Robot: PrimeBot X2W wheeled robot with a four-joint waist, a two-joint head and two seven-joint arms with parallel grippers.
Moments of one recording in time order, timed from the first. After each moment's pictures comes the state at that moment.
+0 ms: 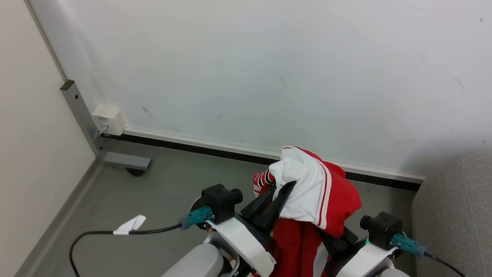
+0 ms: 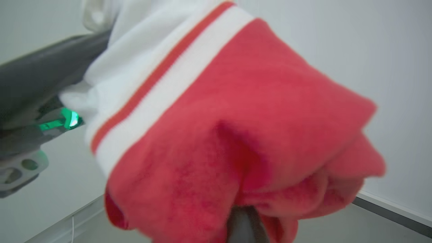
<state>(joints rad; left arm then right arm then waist) -0.51 0.13 -0.79 0.32 -0.62 -0.10 -0.25 -0.40 -0.22 0.77 0.42 0.75 0.13 -0.26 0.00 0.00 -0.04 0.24</state>
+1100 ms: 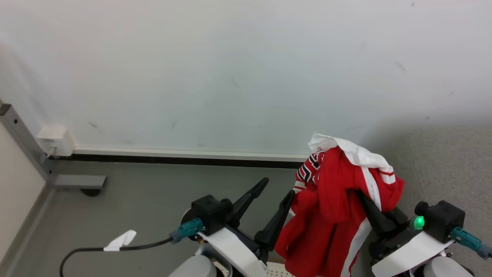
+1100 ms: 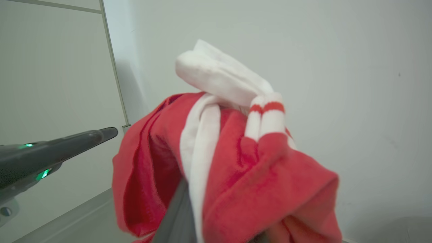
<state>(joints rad) -0.43 0.15 -0.76 0.27 -0.61 -0.06 -0.26 -0.32 -0.35 0.57 0.19 0.64 0.13 -0.26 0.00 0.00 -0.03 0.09</state>
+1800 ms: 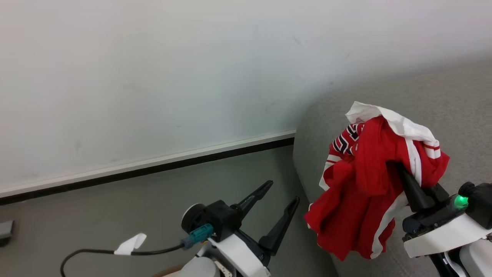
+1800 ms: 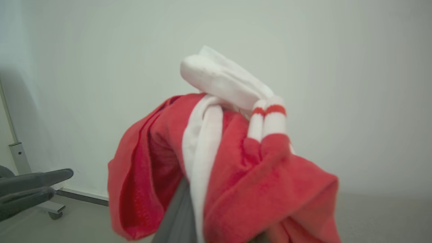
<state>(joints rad) -0.43 0.13 -0.74 0.30 -0.44 -0.09 -0.26 -0.32 -0.42 0.42 0.13 0.60 0.13 -0.26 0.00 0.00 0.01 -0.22</state>
